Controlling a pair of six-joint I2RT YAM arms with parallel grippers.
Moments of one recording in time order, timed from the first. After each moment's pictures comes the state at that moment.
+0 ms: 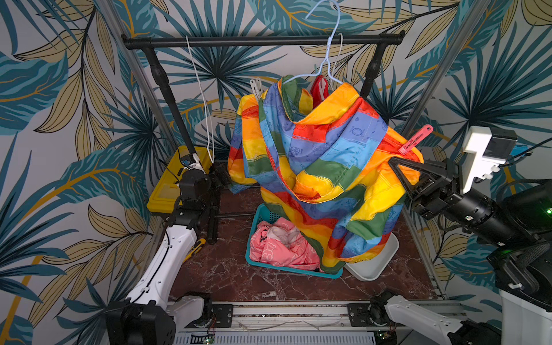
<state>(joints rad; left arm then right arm) -0.08 1.18 1.03 -0.07 -0.03 -0.51 0.44 0.99 1.92 -0.66 -0.44 0.28</state>
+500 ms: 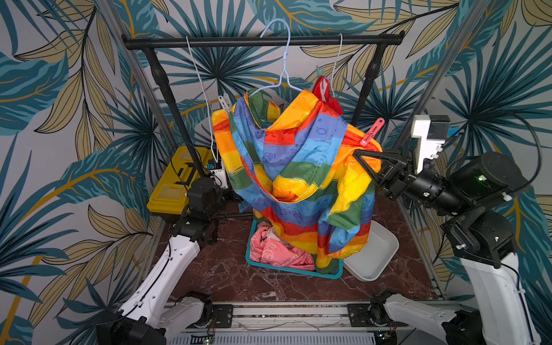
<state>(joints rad) -0.25 1.05 0.92 -0.03 0.27 -0.48 0.44 1.12 1.77 -0.43 -0.58 0.35</state>
